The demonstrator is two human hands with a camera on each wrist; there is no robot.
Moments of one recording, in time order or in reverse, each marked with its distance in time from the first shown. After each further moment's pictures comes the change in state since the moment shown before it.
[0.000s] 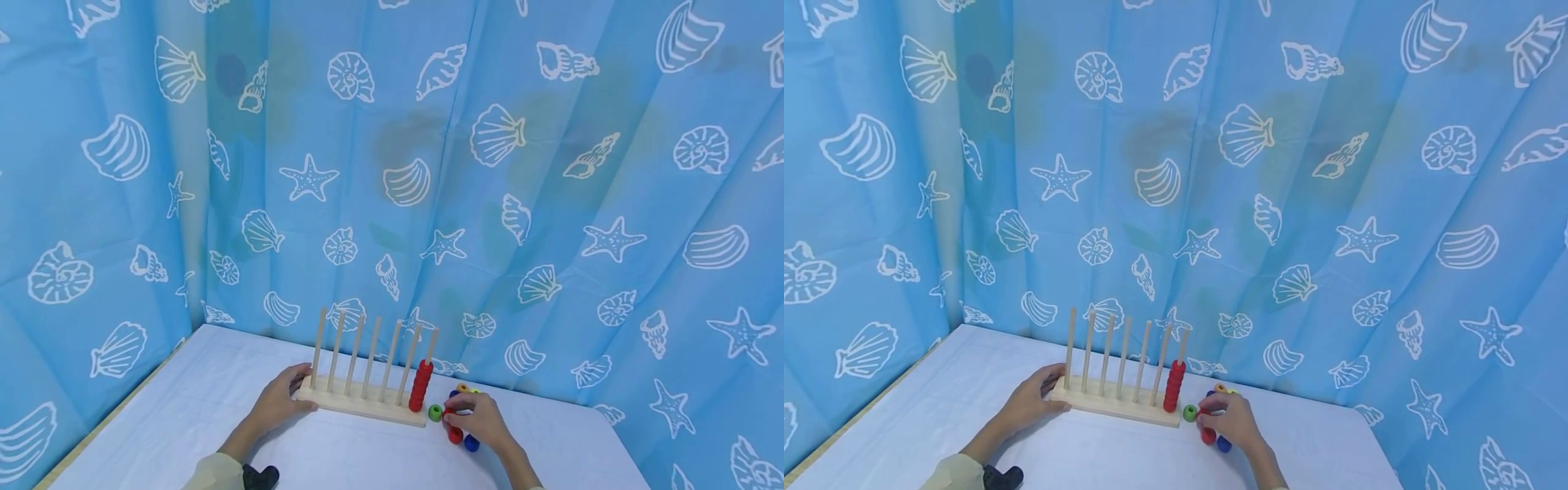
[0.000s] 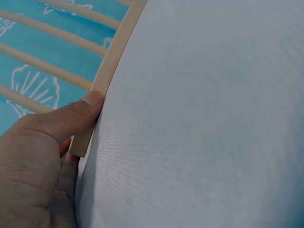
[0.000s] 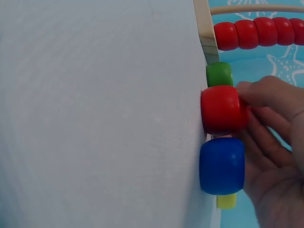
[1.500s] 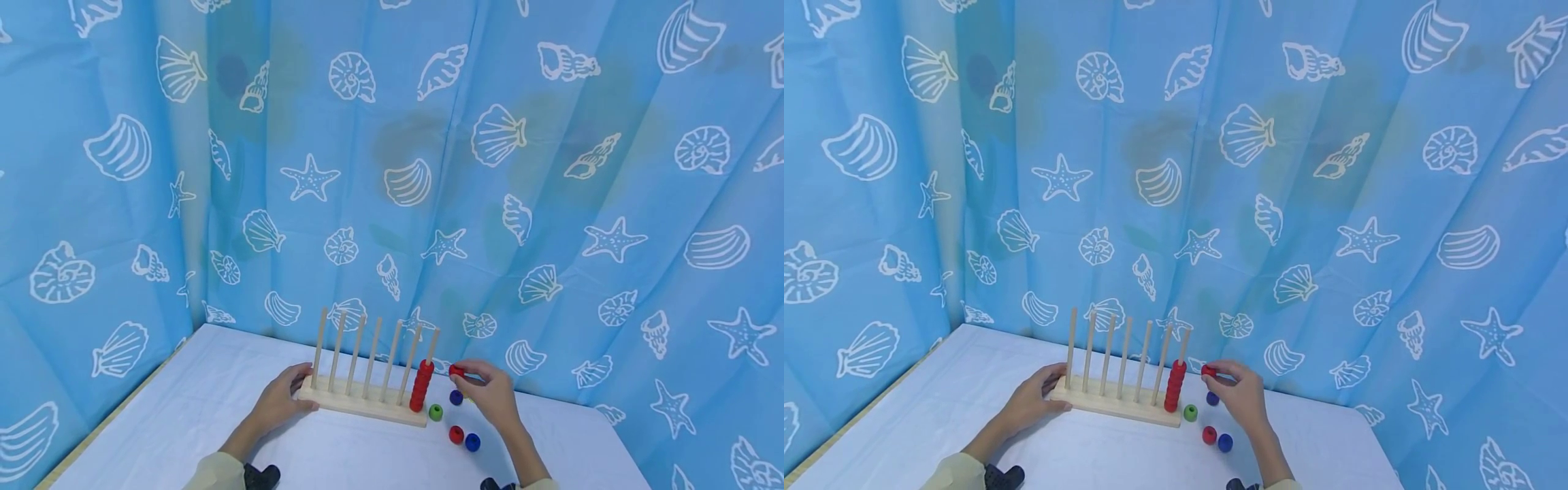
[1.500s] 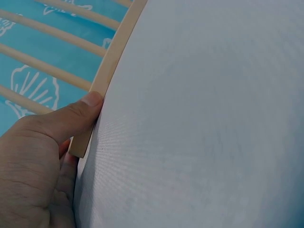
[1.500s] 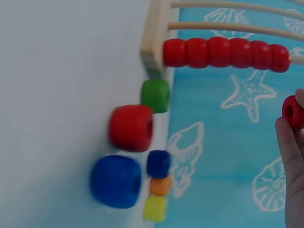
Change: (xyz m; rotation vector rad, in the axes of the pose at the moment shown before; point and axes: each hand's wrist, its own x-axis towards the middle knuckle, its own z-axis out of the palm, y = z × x) left_hand -0.001 0.000 0.000 -0.001 0.002 0.003; right_hand -0.005 -0.058 -0.028 0.161 0.309 -0.150
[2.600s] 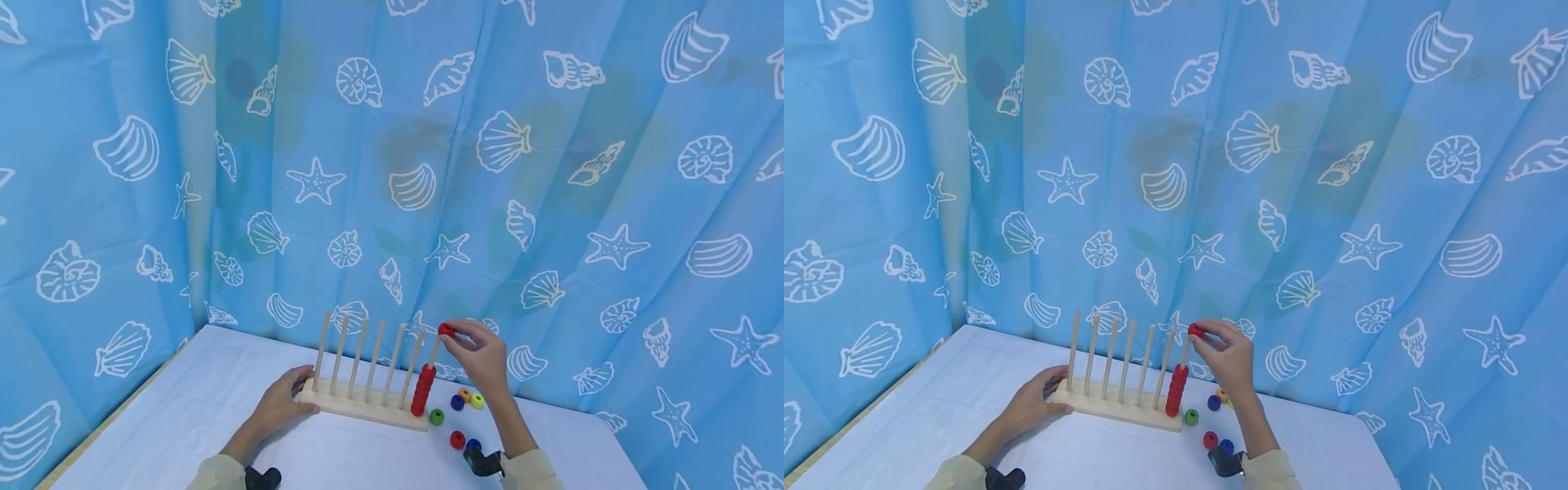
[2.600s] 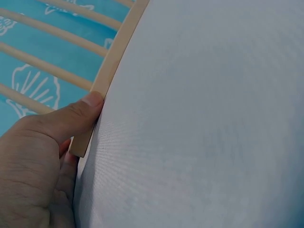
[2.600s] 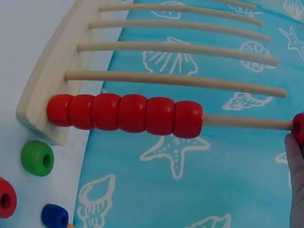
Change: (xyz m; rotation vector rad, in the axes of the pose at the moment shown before) left_hand -0.001 0.004 -0.001 -0.007 0.006 -0.008; right_hand 0.020 -0.106 0.003 0.164 0.089 -0.416
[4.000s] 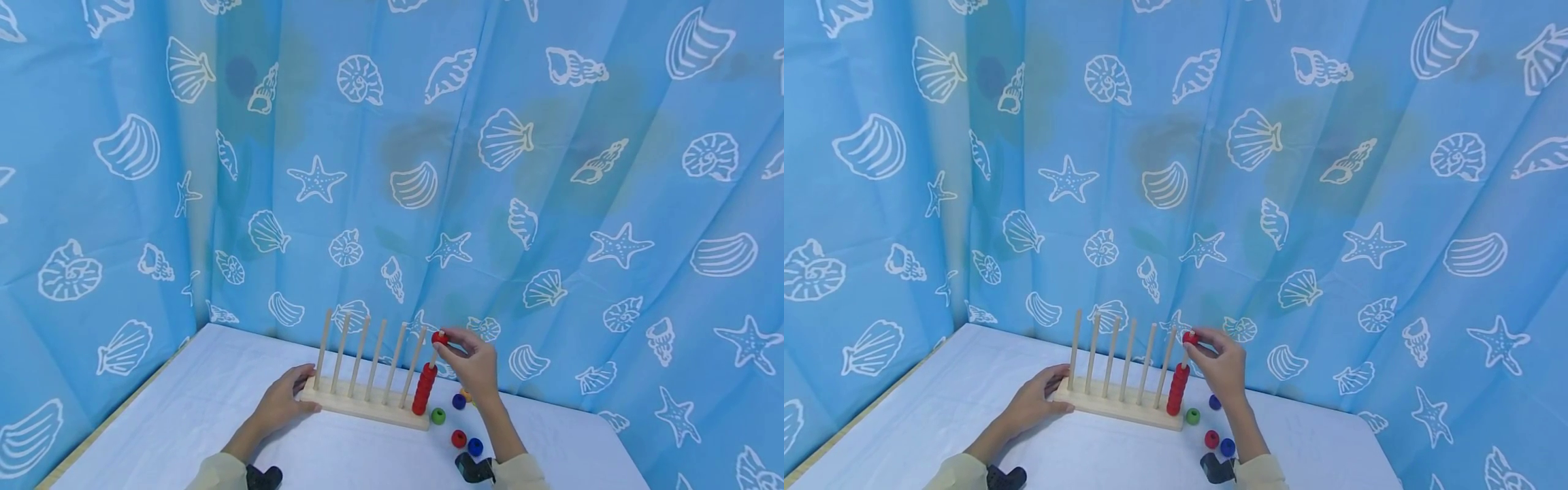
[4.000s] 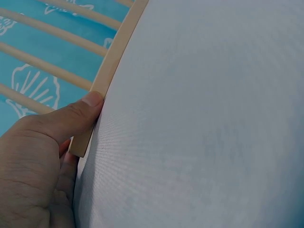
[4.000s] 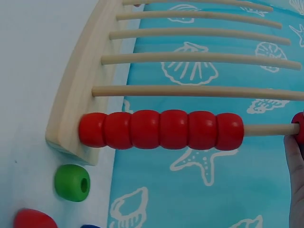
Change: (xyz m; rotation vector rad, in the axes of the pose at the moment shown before) left_hand 0.002 -0.003 0.002 0.004 0.001 -0.007; right_hand -0.012 0.019 0.015 0.030 0.005 0.106
